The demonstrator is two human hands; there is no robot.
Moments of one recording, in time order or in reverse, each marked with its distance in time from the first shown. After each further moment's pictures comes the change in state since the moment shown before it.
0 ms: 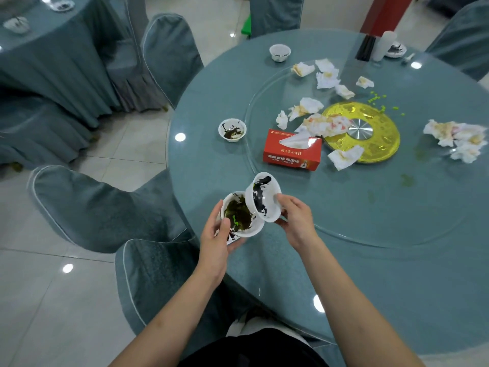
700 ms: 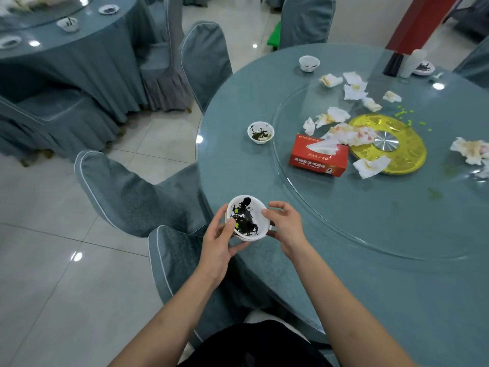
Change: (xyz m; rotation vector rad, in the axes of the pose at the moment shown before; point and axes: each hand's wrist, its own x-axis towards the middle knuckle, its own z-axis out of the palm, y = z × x) left_hand -0.021 0.014 -0.071 -0.056 -0.004 0.020; right_hand -0.040 0.044 0.078 -0.165 -0.074 0.035
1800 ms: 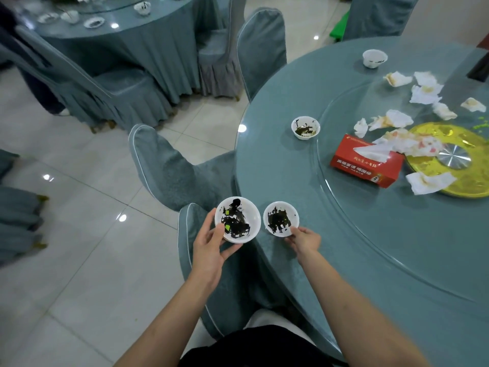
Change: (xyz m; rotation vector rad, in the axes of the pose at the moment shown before) left_hand -0.037 -0.004 -0.045 -0.076 0.296 0.079; right_hand 0.074 0.099 -0.015 -0.029 0.229 0.298
